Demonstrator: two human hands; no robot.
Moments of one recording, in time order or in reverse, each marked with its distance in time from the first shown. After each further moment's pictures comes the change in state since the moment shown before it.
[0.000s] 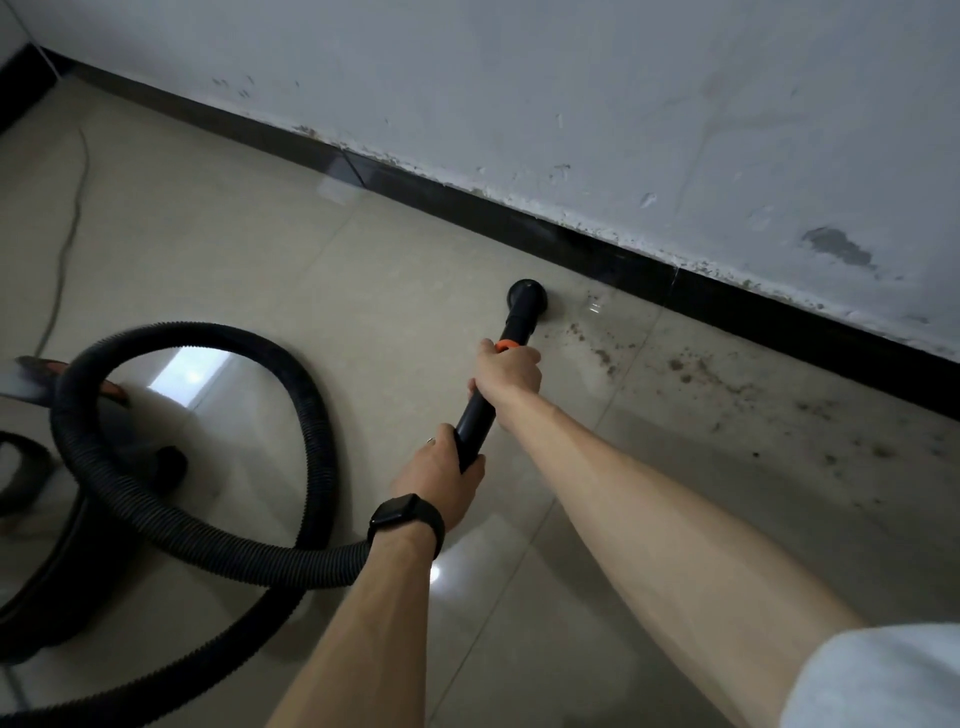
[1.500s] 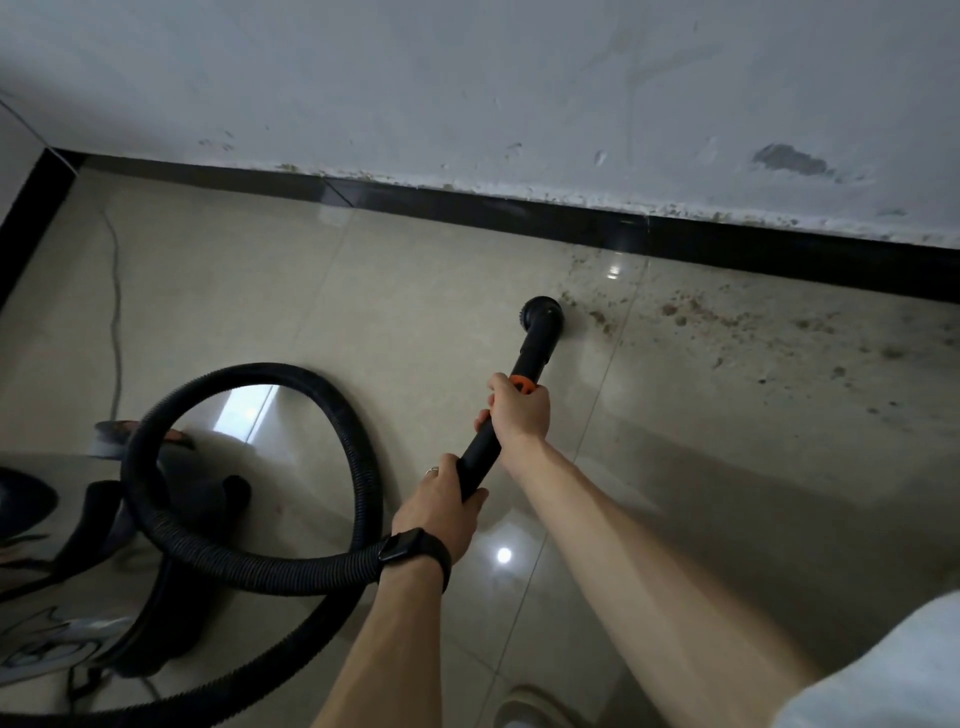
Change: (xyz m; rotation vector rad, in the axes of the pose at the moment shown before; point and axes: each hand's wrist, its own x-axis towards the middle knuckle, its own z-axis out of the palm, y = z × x) left_hand -0.061 -0.012 -0.020 0.246 -0.070 0.007; right_hand -0.045 0.062 -0.011 0.620 -0.008 0.181
